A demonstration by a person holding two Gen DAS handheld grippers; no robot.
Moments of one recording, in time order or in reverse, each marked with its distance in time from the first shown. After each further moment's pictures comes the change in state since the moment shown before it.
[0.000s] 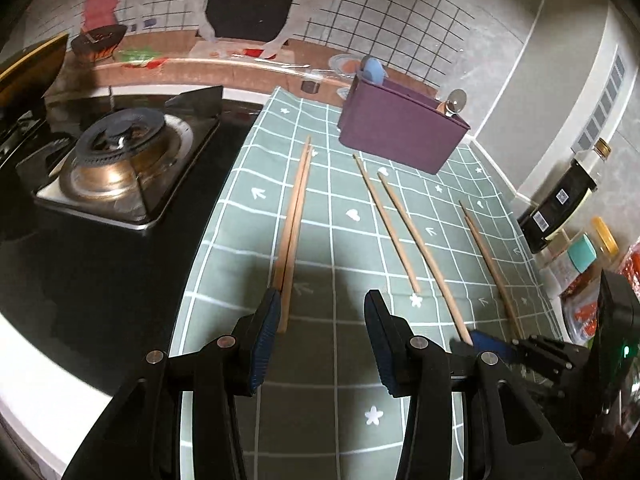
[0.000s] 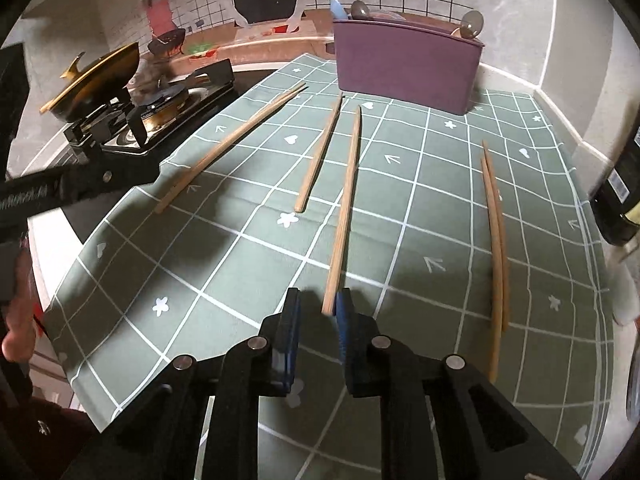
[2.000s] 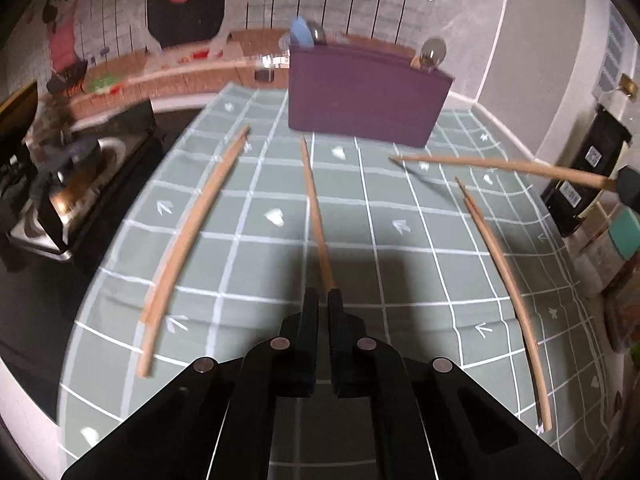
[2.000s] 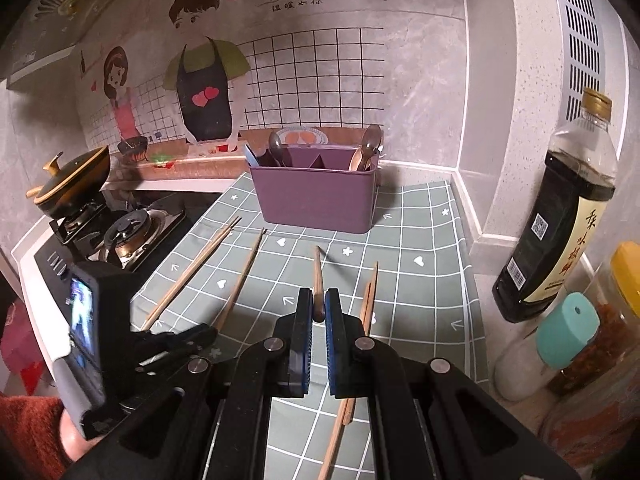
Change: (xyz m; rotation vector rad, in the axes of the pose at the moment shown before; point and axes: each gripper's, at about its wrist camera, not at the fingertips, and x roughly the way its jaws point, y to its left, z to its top) left arm 0.069 -0.092 0.006 0.130 -0.021 0.132; right arm -0.099 -0.074 0.061 0.106 -0.274 -0.095
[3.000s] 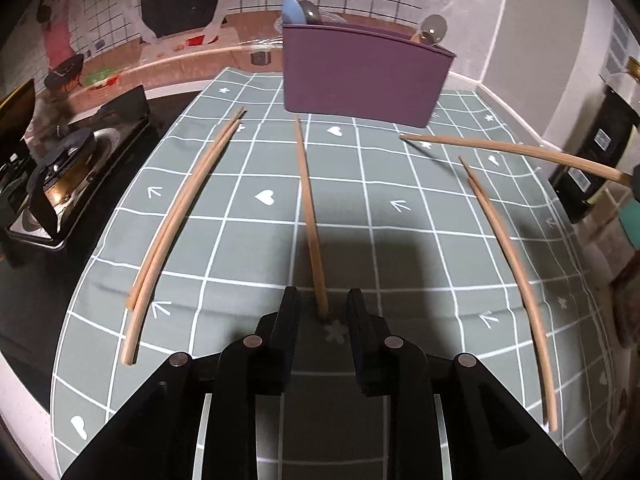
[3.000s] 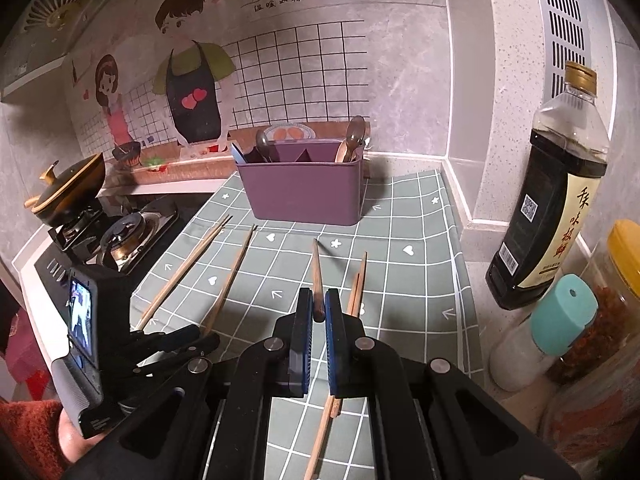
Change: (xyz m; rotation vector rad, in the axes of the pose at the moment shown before) left arm 0.019 -0.011 -0.008 -0.004 0.073 0.032; right arm 0.000 -0.017 -0.007 0.041 0.006 -0.001
